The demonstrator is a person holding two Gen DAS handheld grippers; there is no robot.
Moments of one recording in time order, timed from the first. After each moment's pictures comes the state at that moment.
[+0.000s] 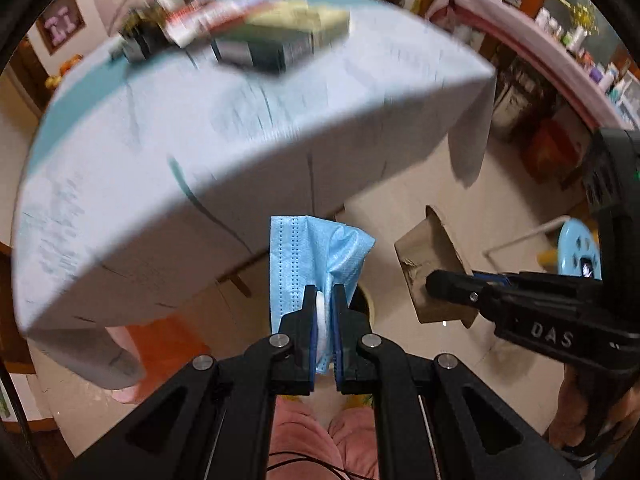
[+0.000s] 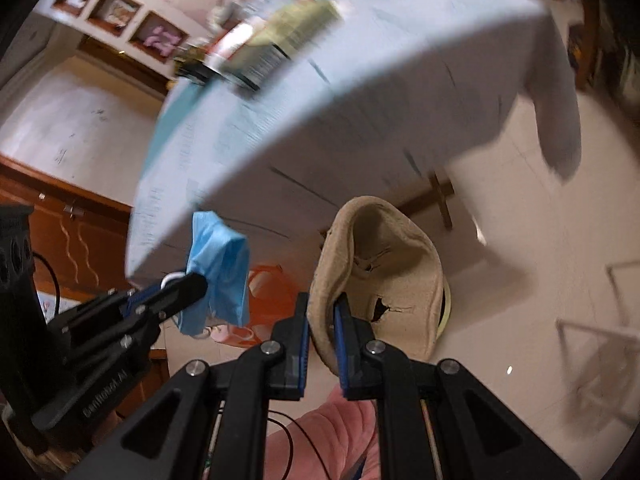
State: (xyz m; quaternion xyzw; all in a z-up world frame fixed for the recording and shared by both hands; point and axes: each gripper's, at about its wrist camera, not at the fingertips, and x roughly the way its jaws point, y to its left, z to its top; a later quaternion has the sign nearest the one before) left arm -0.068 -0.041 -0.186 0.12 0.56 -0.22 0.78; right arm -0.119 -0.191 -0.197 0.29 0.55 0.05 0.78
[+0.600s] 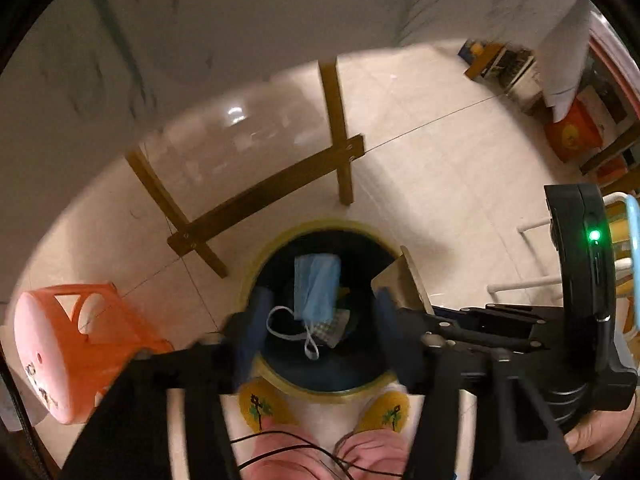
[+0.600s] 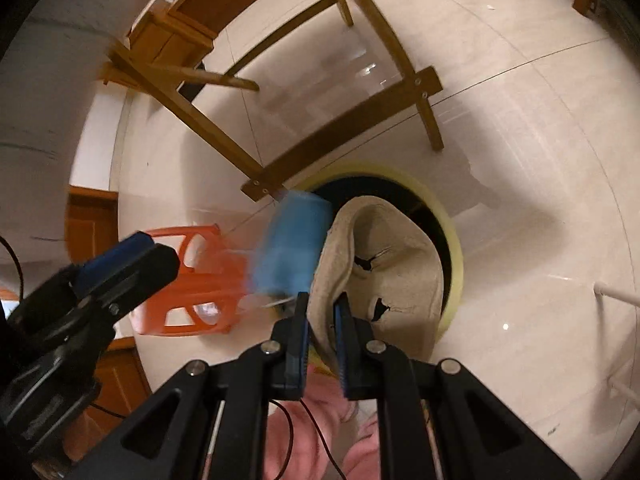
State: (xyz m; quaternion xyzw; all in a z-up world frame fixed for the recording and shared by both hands) left arm -0.032 -0.033 -0.429 0.11 0.60 -0.22 0.76; right arm -0.096 -0.166 -0.464 0.29 0.62 0.03 0.73
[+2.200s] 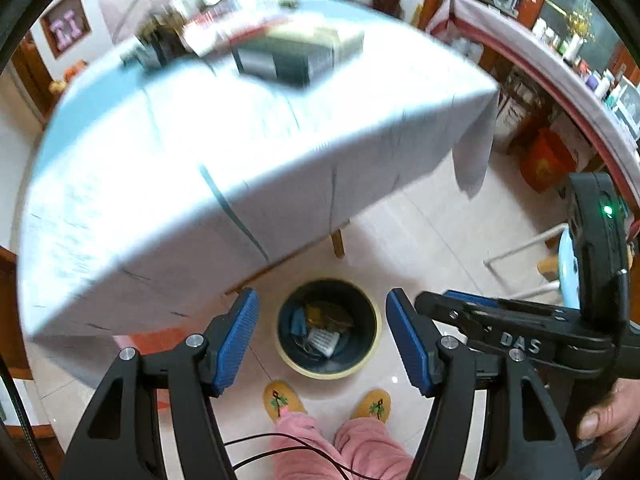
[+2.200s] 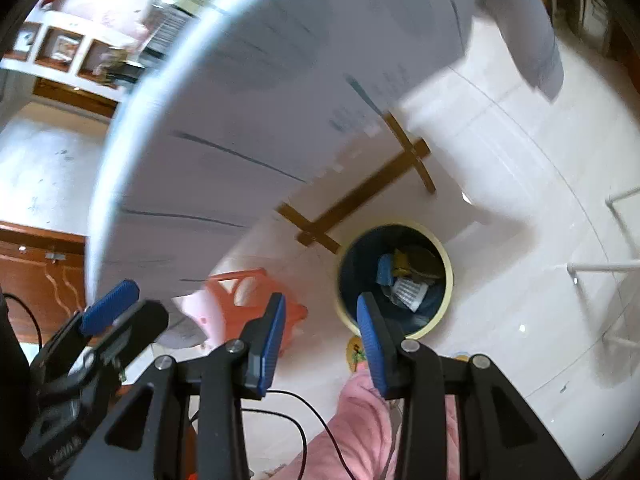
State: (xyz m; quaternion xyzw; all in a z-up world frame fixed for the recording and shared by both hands) left arm -0.067 -0.017 -0.142 0.11 0.53 -0.22 0.81; right arm -0.124 -0.178 -0.232 0.34 0.55 -0.01 0.76
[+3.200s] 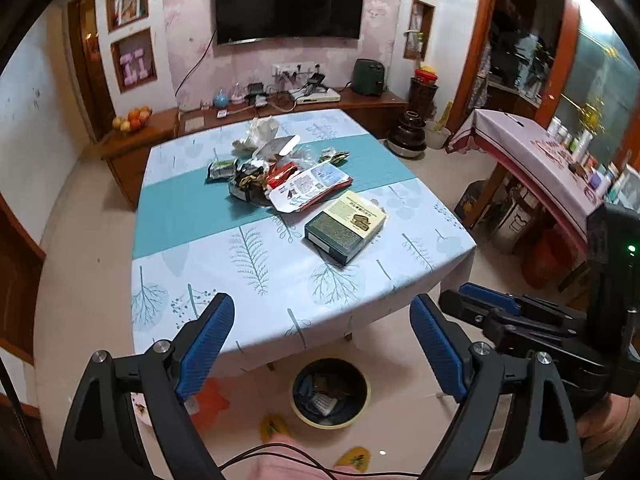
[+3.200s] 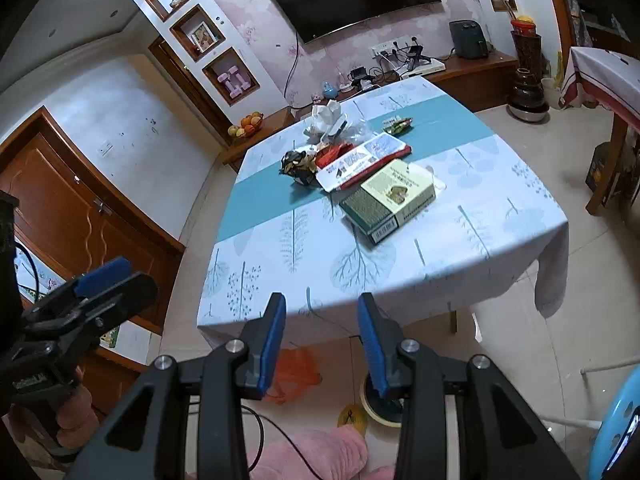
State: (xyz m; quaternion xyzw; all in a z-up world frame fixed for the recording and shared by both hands) left arm -0.067 0.027 0.064 0.03 0.43 -0.17 0.89; right arm -0.100 -0.163 0.006 0.20 0.42 0.09 0.88
